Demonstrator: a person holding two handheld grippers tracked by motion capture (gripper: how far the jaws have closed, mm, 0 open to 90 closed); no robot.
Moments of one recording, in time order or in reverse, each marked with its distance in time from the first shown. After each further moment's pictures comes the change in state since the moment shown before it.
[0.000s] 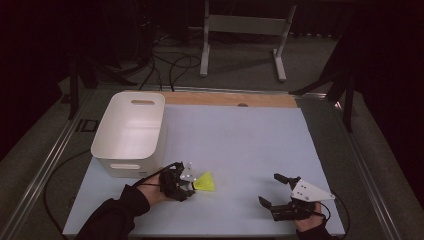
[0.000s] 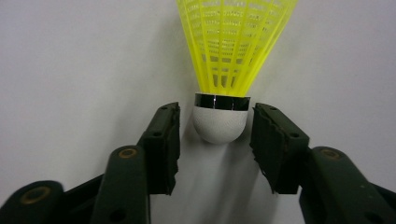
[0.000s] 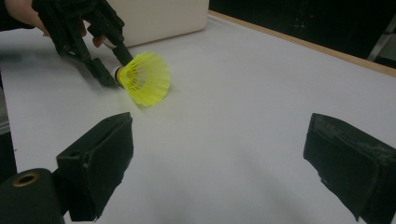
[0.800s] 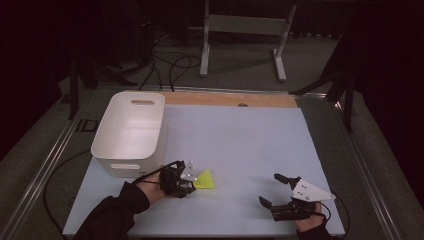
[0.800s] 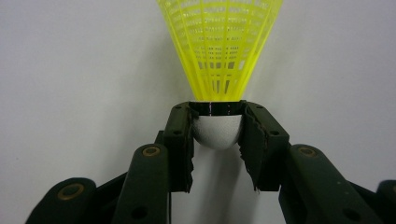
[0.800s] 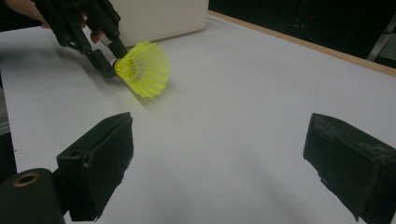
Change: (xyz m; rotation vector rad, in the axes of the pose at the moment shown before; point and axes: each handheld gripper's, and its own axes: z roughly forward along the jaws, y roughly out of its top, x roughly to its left) left arm 0.002 0.006 -0.011 -0.011 -0.021 0.048; right arm 0.000 0.000 0.000 0.000 -0.001 0.001
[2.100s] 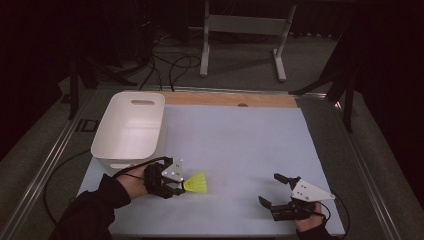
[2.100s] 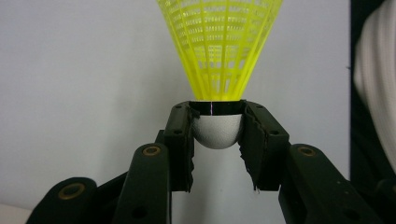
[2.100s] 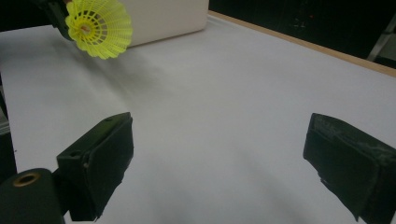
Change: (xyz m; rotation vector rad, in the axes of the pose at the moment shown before) left arm 0.002 -0.004 -0.060 -0.027 -0.093 0.114; right arm 0.000 0.001 0.000 0.002 -0.001 -0.002
